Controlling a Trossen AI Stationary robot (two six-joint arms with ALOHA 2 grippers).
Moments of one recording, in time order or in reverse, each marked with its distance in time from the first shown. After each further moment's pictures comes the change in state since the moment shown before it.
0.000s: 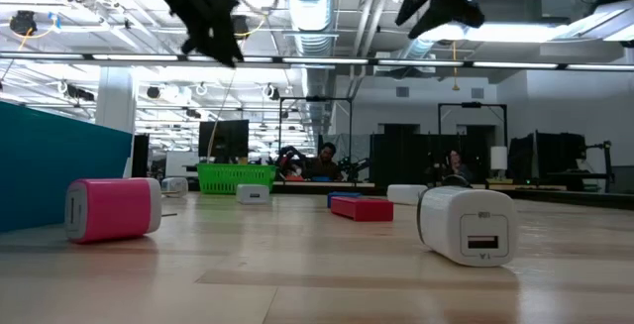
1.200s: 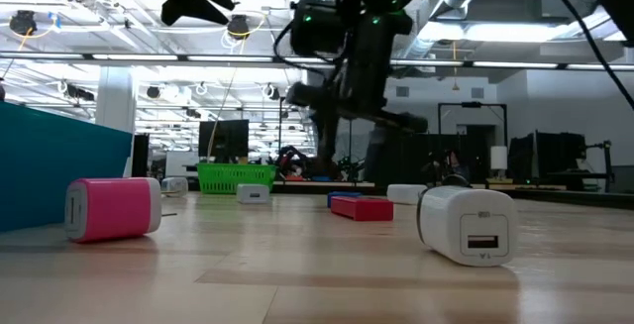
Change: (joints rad) left arm -0.377 -0.282 -0.164 0.051 -0.135 -0.256; right arm -0.018 0.787 0.293 -0.035 -0.247 0.451
